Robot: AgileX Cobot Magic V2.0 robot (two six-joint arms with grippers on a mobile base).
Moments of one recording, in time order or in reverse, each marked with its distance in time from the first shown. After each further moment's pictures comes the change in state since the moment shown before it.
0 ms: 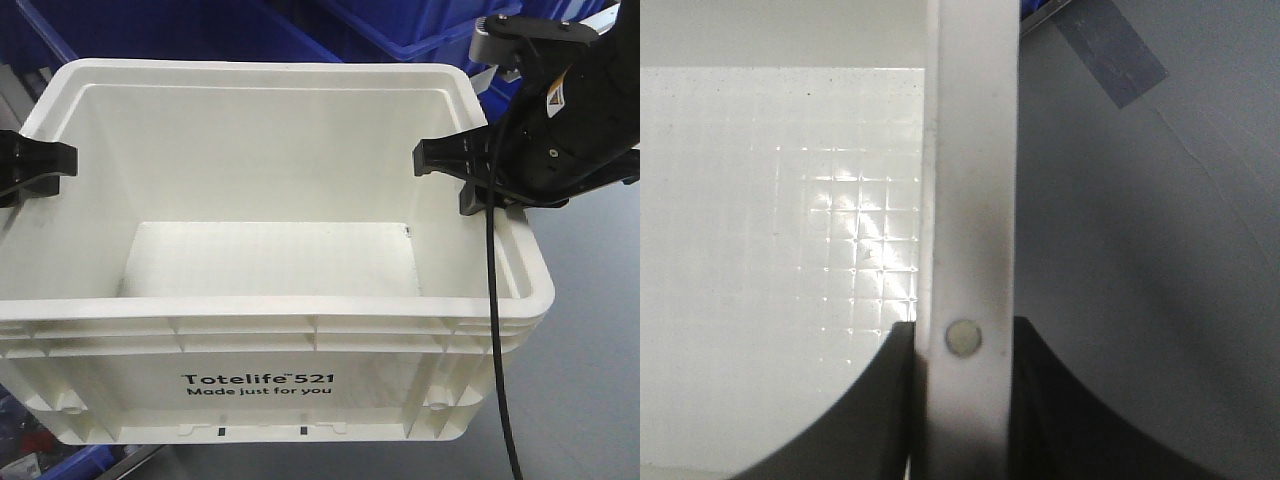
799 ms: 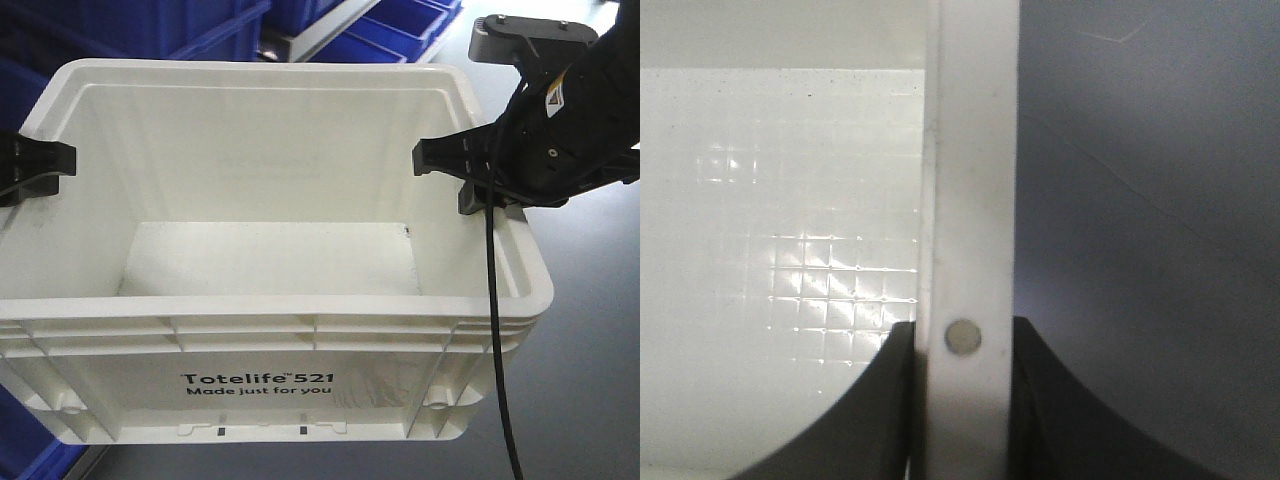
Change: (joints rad) left arm 0.000 0.000 0.000 0.002 -0.001 -0.001; right arm 0.000 0.000 0.000 0.000 -0.003 0.000
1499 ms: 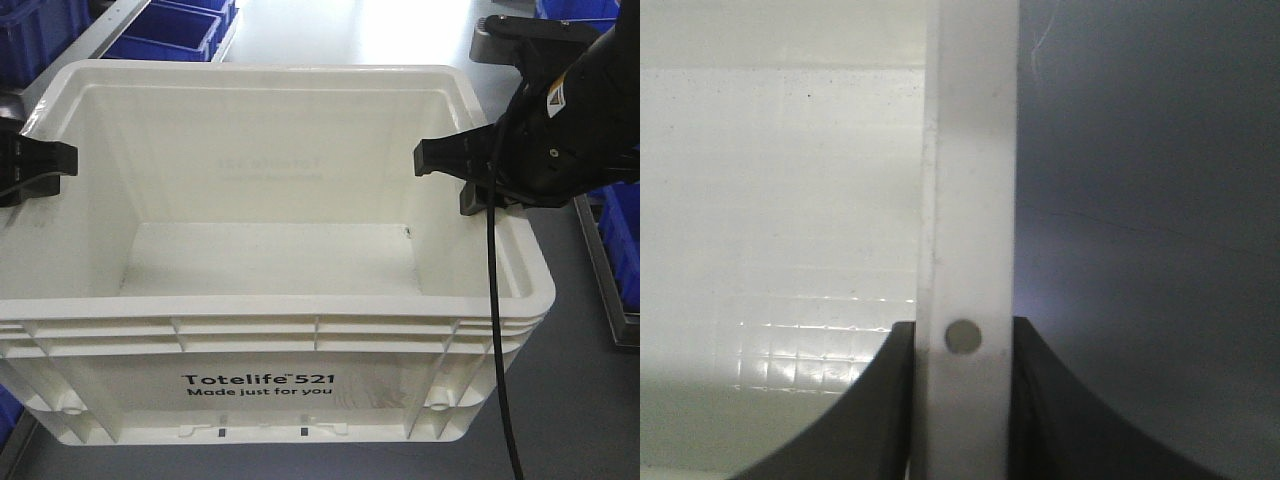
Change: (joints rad) left arm 0.000 0.000 0.000 -0.002 -0.001 0.000; right arm 0.000 0.000 0.000 0.000 0.003 0.000
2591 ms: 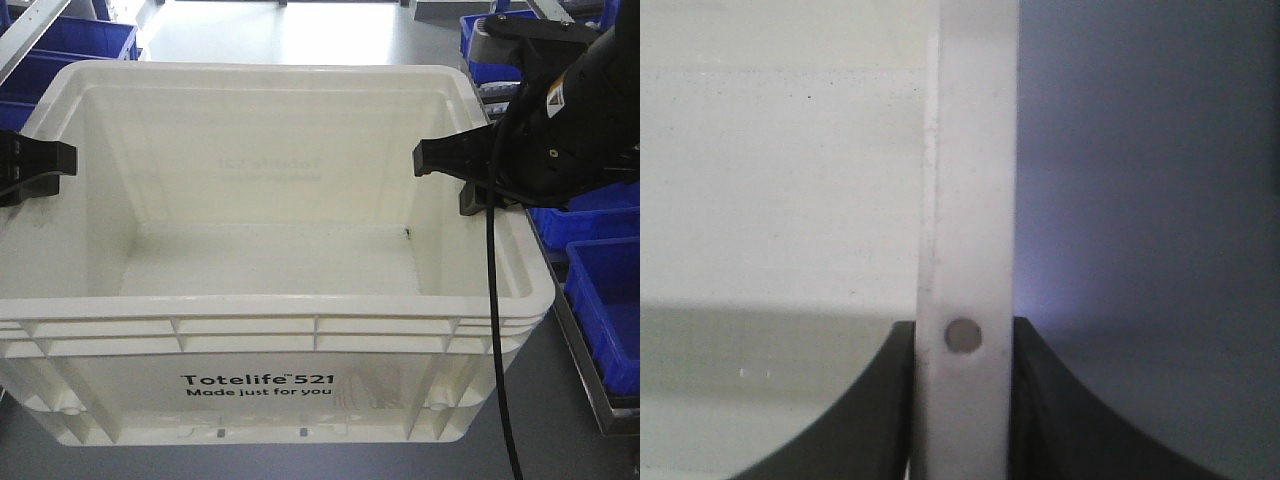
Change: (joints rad) left arm 0.000 0.000 0.000 0.000 0.001 -0.001; right arm 0.000 0.000 0.000 0.000 0.001 0.000
